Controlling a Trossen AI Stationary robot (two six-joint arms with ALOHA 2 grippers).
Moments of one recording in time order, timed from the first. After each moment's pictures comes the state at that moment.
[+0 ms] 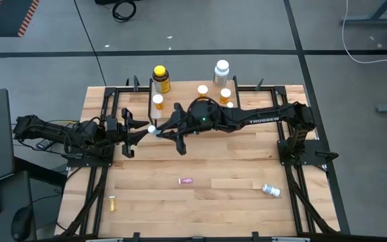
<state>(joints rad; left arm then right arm) -0.18 0.58 0.33 0.59 -0.38 0.01 0.01 1.85 1.65 0.04 -0.11 0.07</state>
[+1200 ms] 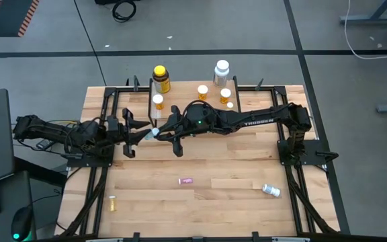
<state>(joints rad) -0.18 0.60 0.33 0.58 -0.37 0.01 0.01 1.90 1.64 0.08 -0.10 0.05</state>
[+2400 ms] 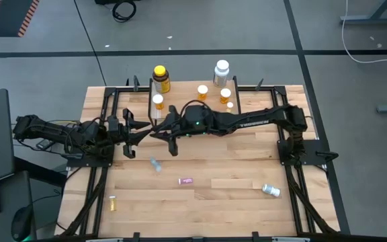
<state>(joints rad) -0.18 0.60 0.33 0.59 -0.37 0.01 0.00 1.95 1.65 0.18 -0.07 0.10</state>
